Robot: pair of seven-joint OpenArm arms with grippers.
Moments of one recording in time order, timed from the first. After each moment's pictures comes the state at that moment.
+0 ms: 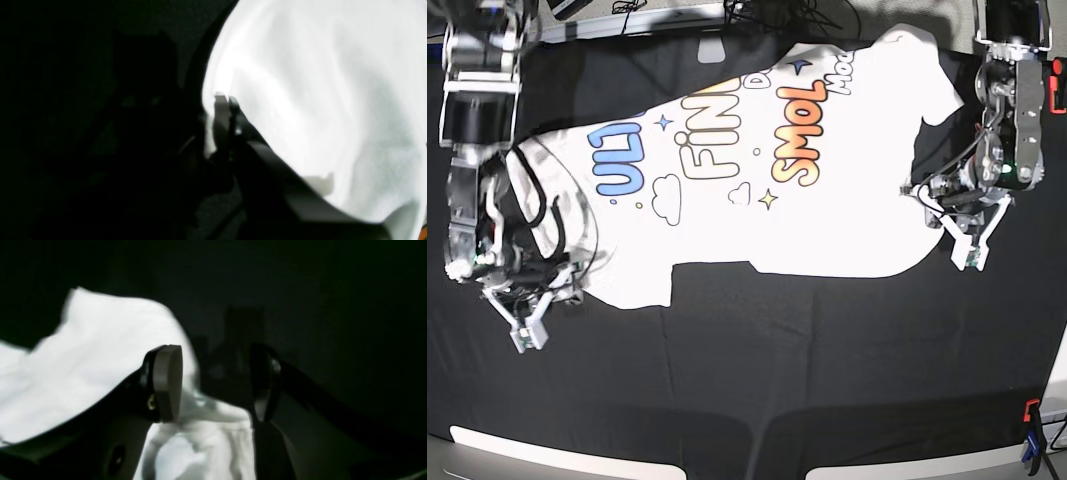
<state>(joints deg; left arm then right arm) 2.4 -16.8 -1.7 88.2 -23.0 -10.5 45.5 20.4 26.2 4.0 63.1 15.4 29.6 -40.9</state>
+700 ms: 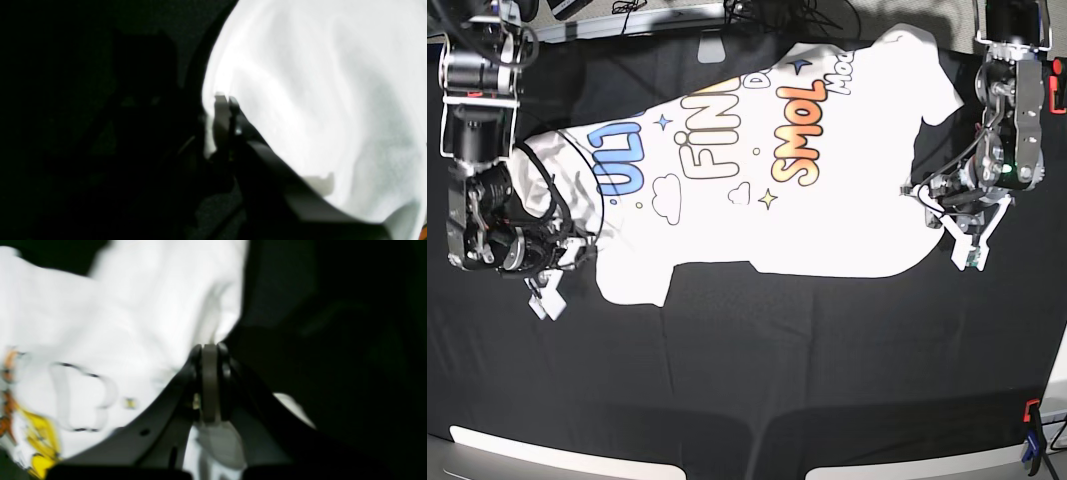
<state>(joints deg) 2.5 -16.8 -1.7 88.2 -22.9 -10.6 45.4 21.0 26.1 4.1 56.7 42.2 39.2 -61.7</state>
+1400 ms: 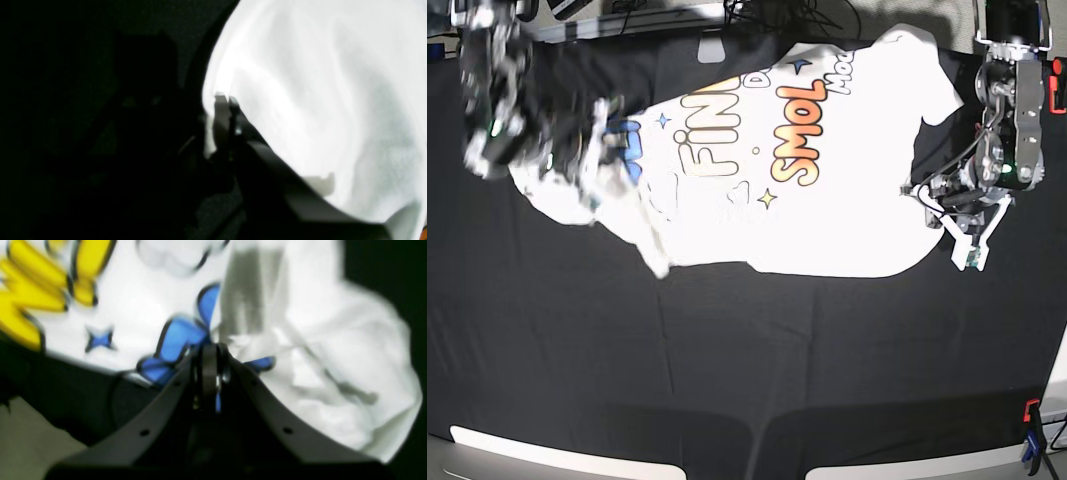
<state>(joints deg) 2.5 -16.8 -1.7 88.2 -22.8 -10.6 45.4 -15.4 26.2 4.0 106.8 22.4 39.8 -61.0</state>
